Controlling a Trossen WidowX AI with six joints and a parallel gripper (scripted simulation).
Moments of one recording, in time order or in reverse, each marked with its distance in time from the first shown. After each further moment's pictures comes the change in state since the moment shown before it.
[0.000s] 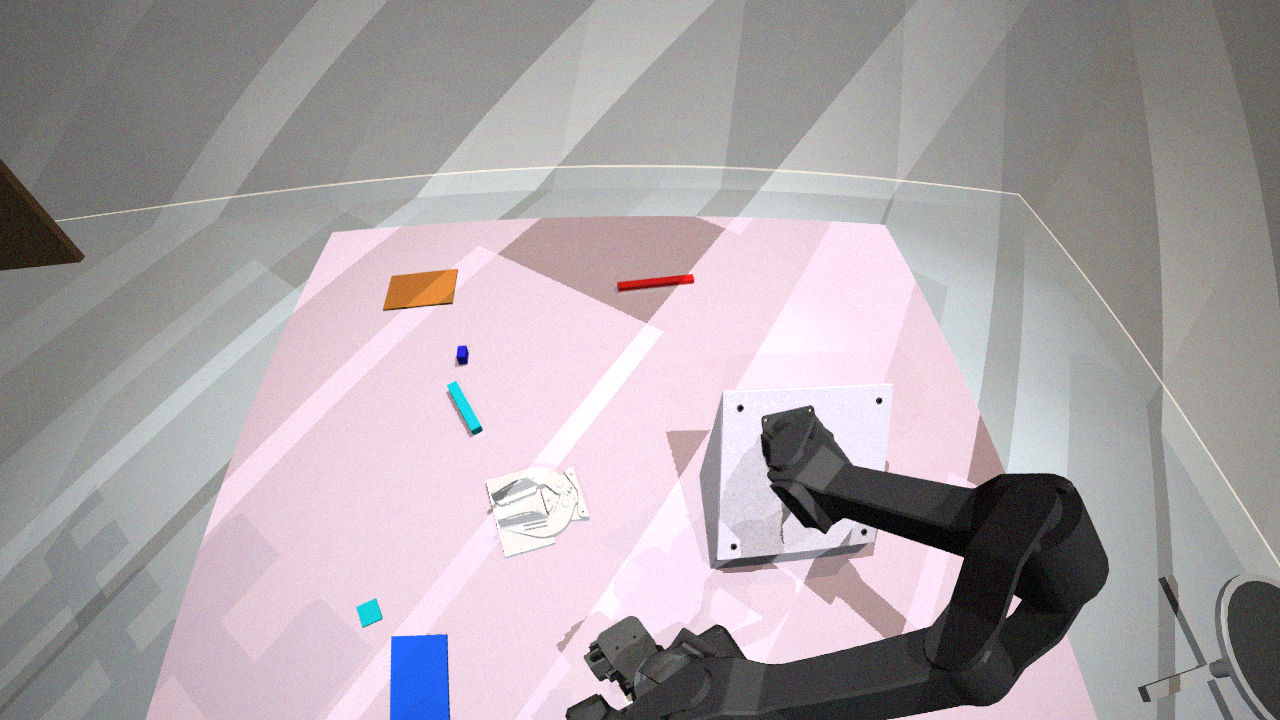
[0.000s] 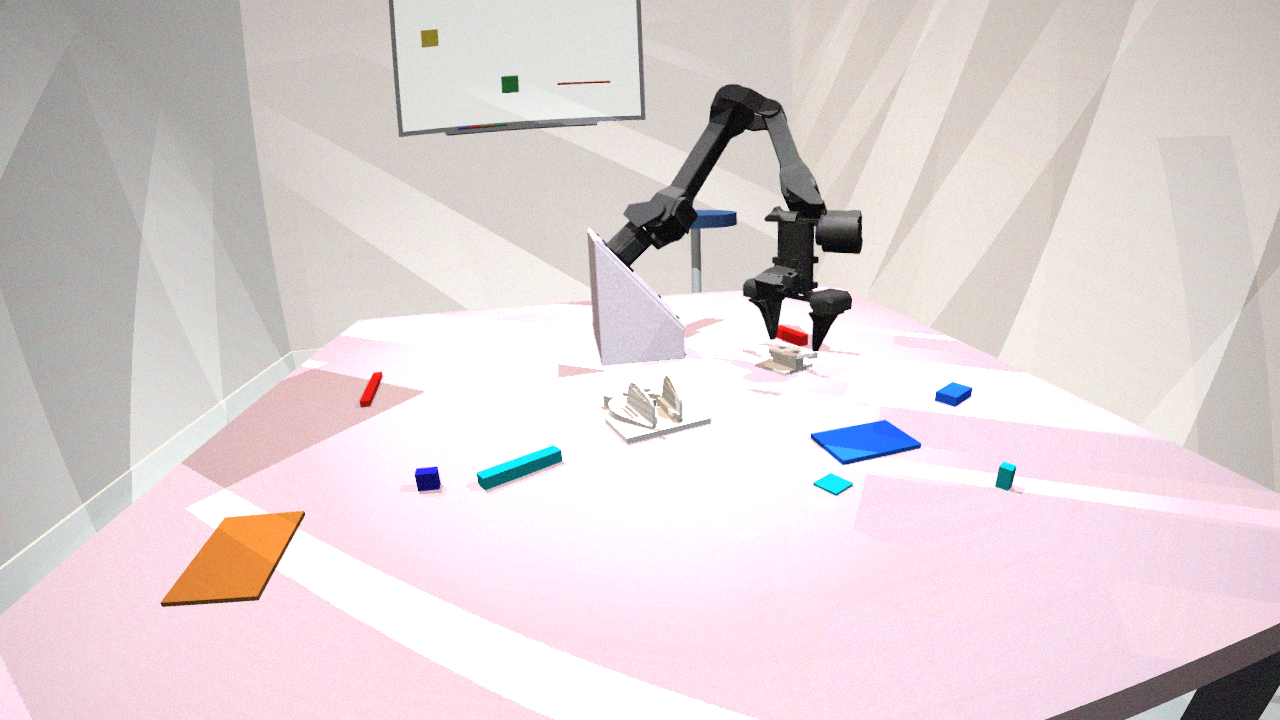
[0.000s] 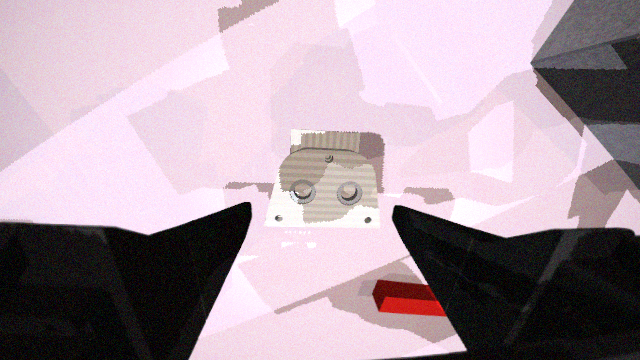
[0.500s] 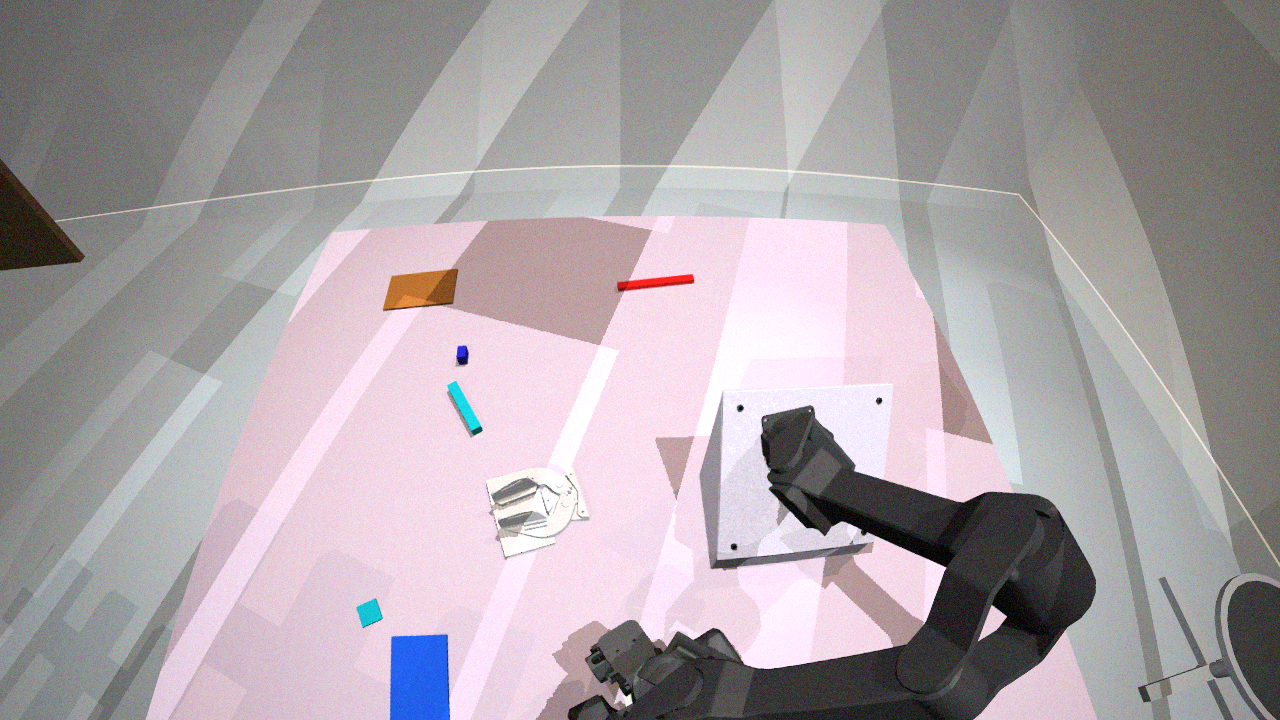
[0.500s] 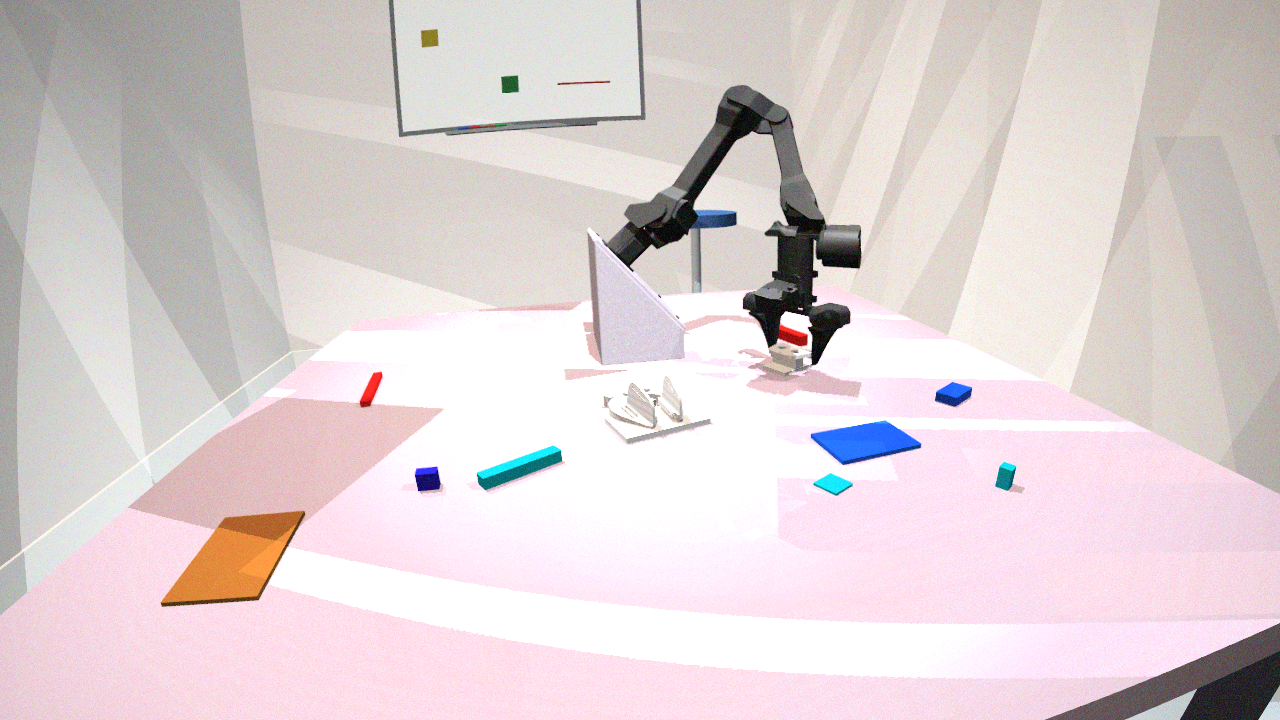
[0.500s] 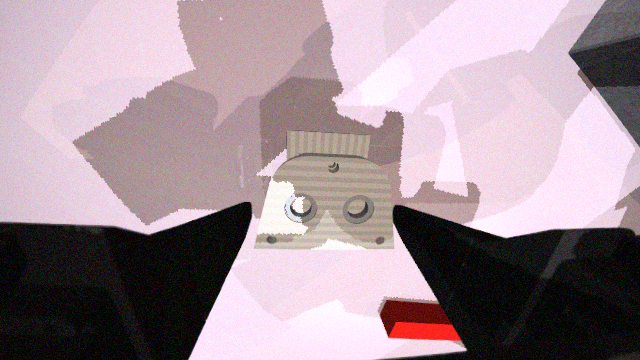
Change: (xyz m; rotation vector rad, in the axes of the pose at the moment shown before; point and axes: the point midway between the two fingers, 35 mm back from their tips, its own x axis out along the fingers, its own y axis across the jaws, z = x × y) arm 0.023 0.000 0.000 0.001 0.001 -0.002
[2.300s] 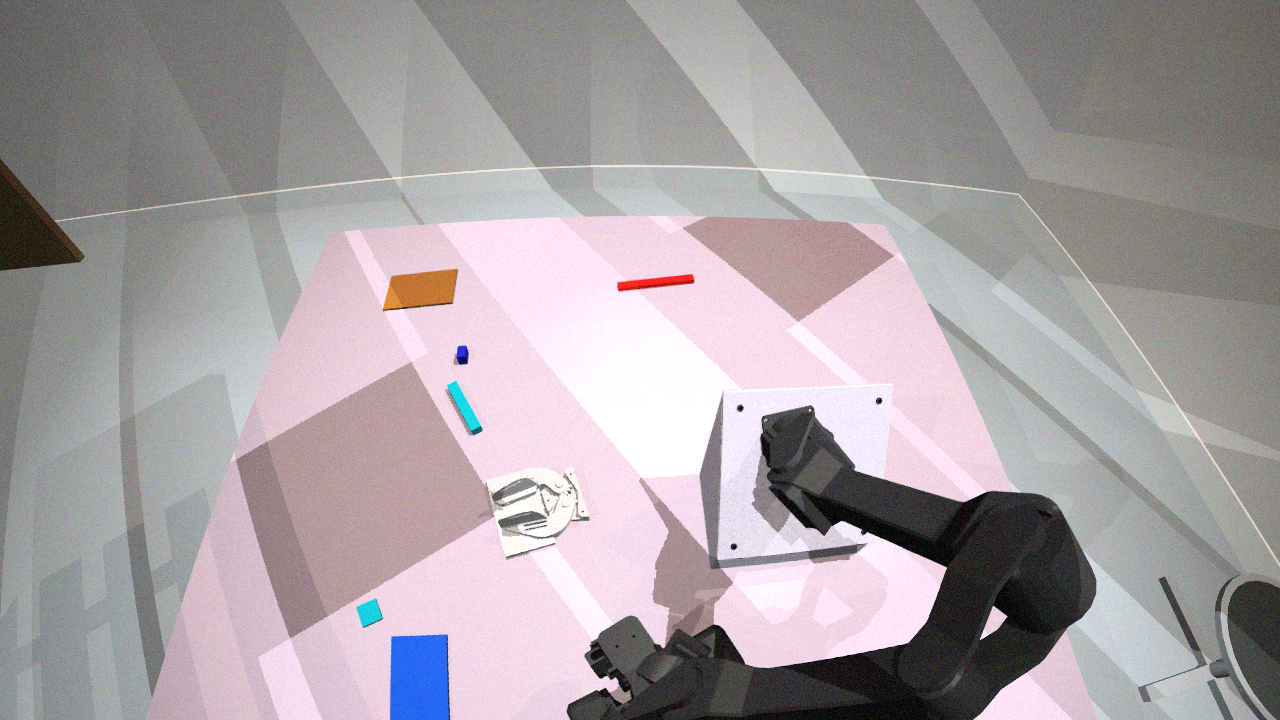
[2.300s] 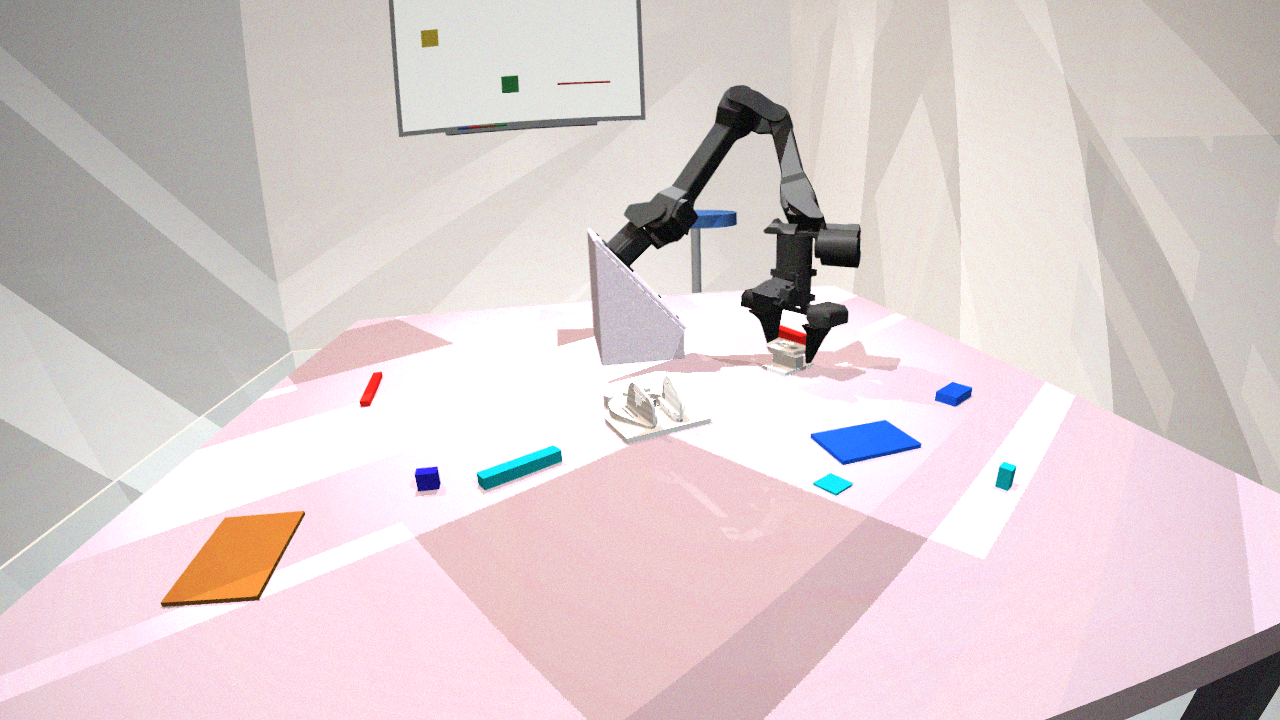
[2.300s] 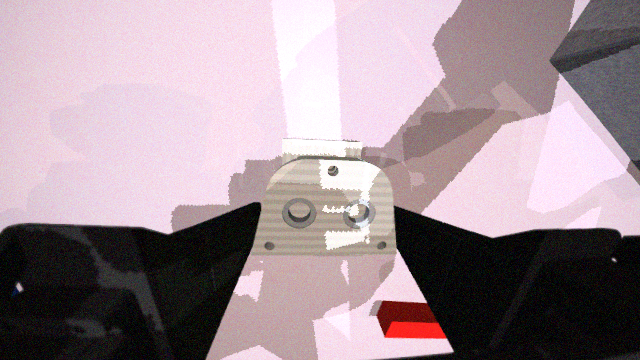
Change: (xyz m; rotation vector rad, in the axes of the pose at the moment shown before) arm -0.003 -0.002 0.004 0.011 -0.011 -0.013
